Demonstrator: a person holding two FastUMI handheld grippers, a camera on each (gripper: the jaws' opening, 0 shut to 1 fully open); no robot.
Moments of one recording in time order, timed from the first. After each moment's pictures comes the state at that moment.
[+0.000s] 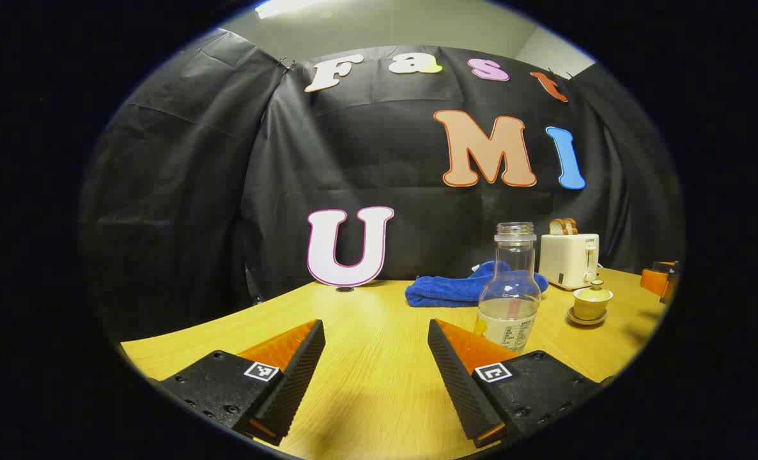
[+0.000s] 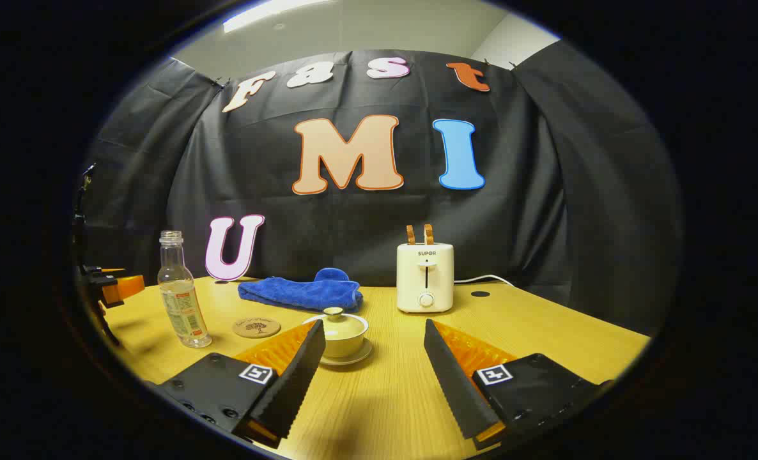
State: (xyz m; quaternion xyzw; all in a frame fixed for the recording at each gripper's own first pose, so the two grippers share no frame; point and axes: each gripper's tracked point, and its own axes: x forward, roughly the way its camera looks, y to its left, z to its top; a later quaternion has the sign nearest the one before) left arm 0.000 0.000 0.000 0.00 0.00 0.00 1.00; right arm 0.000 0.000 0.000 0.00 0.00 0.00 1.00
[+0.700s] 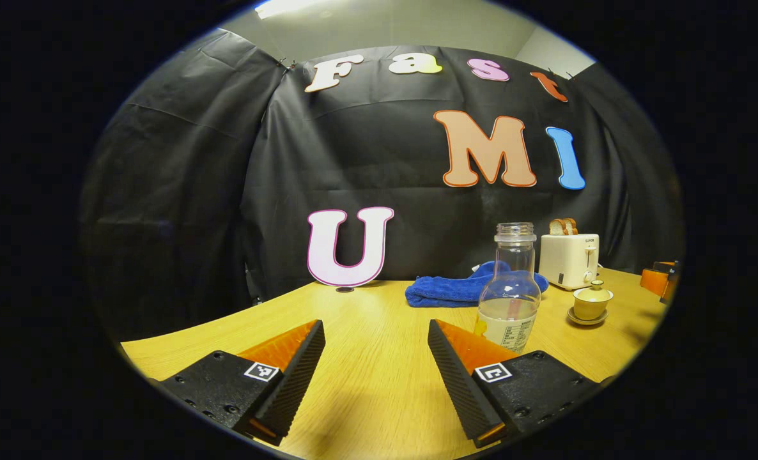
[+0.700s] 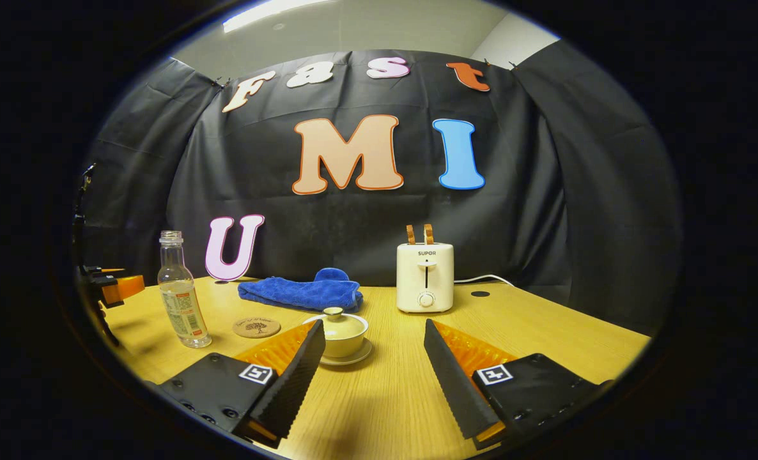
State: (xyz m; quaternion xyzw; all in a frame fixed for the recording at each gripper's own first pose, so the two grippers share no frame) left arm 0.002 0.000 -0.001 0.00 0.00 0.00 1.00; right arm 0.000 -0.001 0.000 0.00 0.00 0.00 1.00
